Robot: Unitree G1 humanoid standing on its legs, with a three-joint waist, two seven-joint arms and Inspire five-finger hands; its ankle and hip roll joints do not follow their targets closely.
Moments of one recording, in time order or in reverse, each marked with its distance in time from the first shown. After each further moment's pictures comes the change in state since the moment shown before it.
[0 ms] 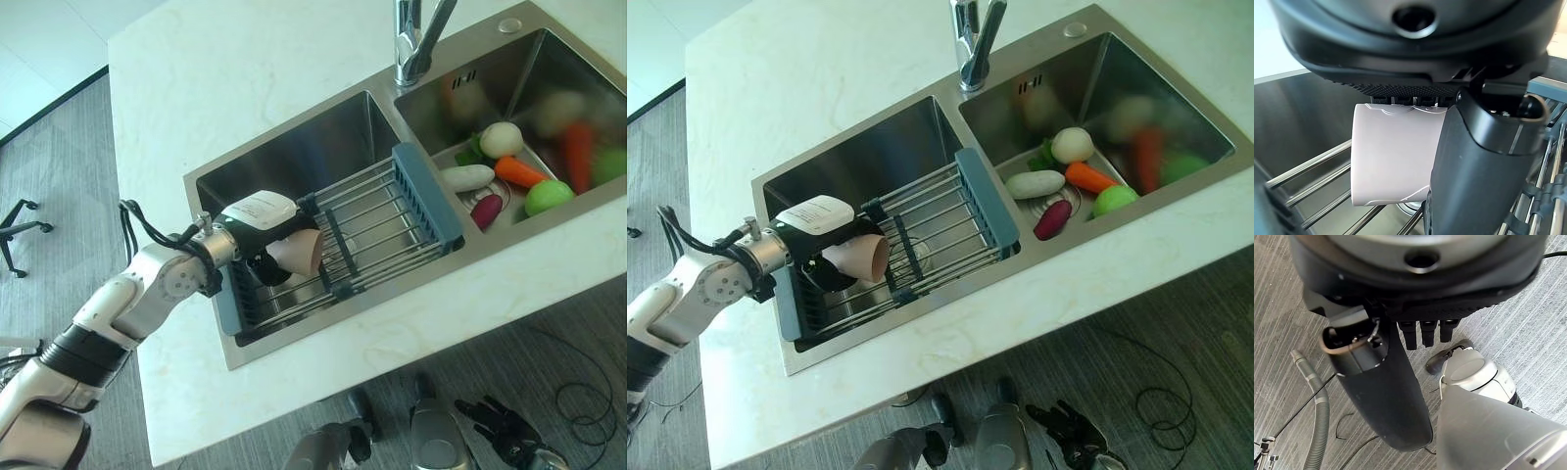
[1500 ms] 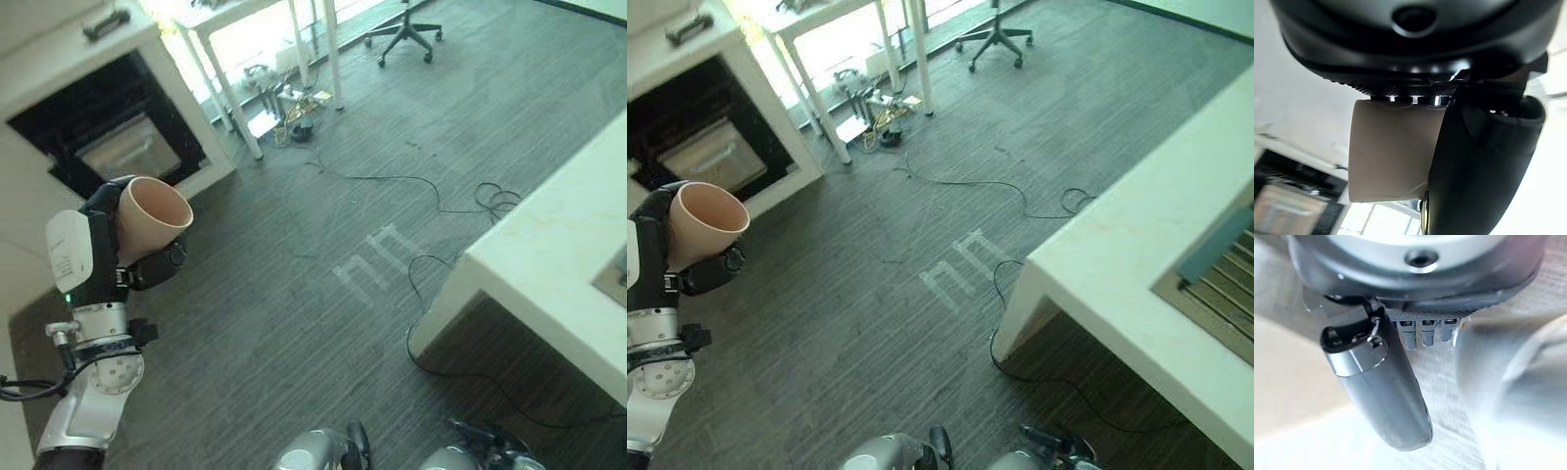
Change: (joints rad) left arm 0.615 -0.253 0.584 0.073 -0.069 -0.115 0.867; right arm 0.011 0.128 -0.010 0.007 -0.142 0.005 -0.131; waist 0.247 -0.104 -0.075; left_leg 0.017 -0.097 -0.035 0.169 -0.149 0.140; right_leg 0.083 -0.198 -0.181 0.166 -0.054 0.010
